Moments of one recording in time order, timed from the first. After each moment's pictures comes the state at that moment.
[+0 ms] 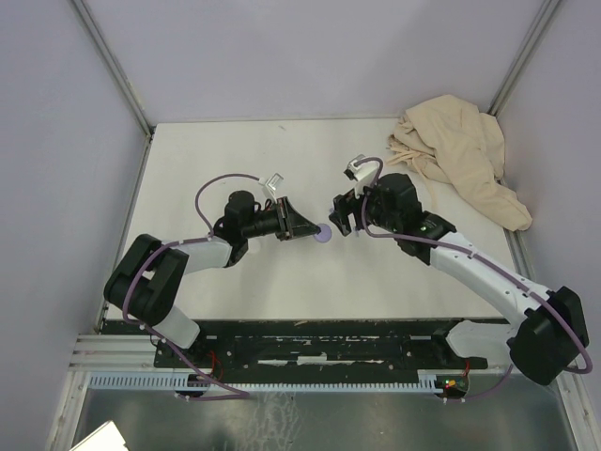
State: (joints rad) left arm -0.48 1.58 0.63 0.72 0.76 -0.94; right arm 0.62 1.21 0.93 -0.13 -0.10 0.02
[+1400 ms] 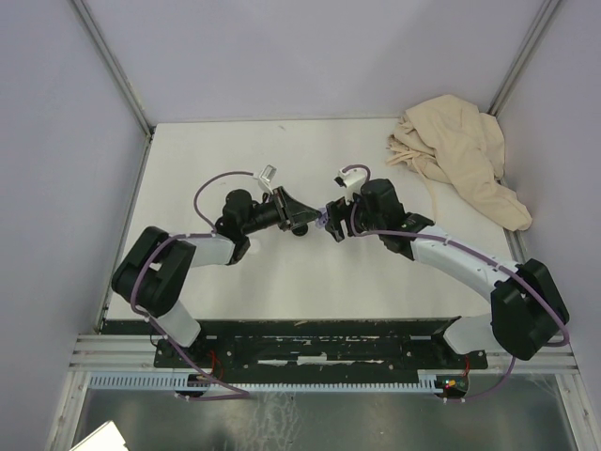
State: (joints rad) left arm -0.47 1.64 0.65 0.93 0.69 -1.10; right arm 0.63 1.38 0.89 -0.08 -0.10 0.09
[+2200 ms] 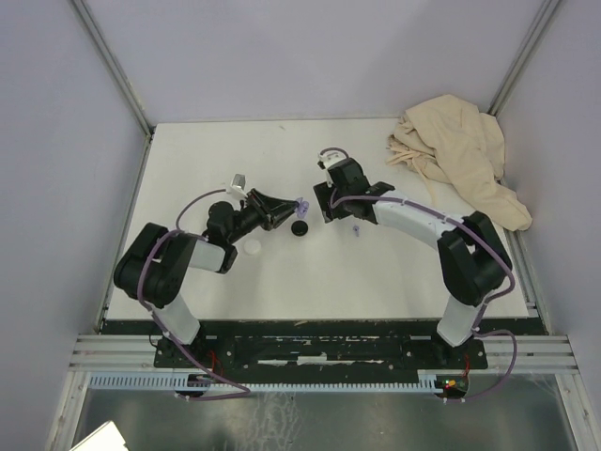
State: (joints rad) left arm -0.35 1.72 0.52 1.19 0.52 -1.38; right arm 0.63 1.73 1.23 -0.30 0.12 0.15
